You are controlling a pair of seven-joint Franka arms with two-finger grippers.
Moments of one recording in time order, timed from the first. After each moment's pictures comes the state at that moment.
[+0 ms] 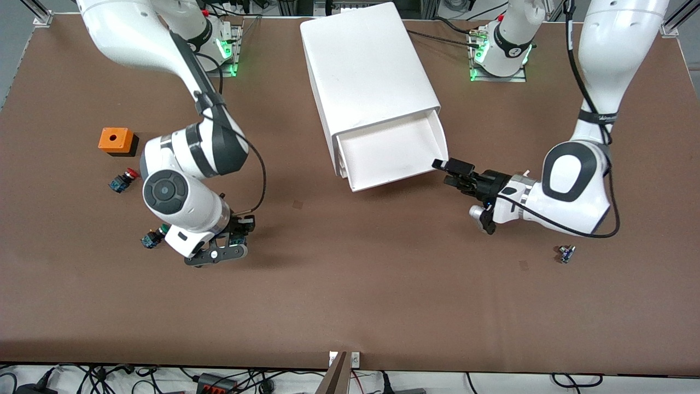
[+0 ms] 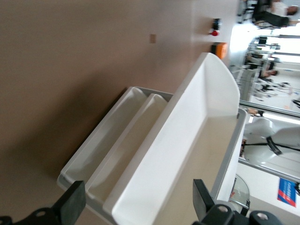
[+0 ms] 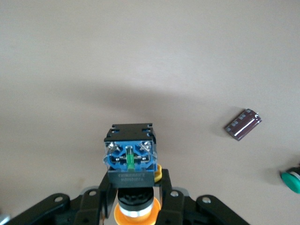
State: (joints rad) left arm -0.07 0.52 -0.08 -1.59 -0.83 1.55 0.40; right arm 0.36 0.66 0.03 -1.26 -0.02 1.90 0.18
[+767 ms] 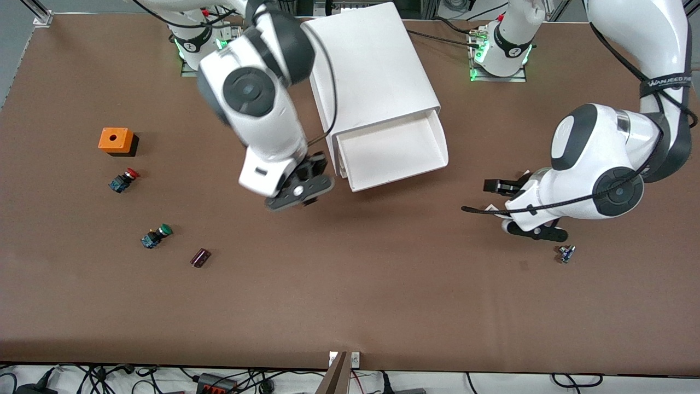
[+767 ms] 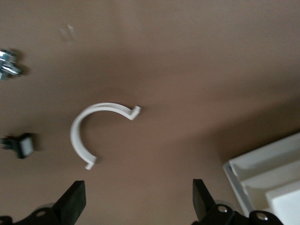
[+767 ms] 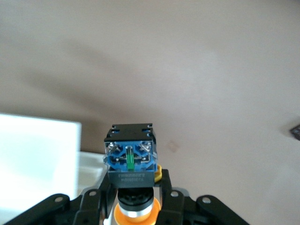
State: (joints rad) left arm -0.12 0.48 -0.10 -1.37 0.02 1.56 -0.07; right arm 0.60 0.61 0.09 -1.04 -0.02 1.69 0.27
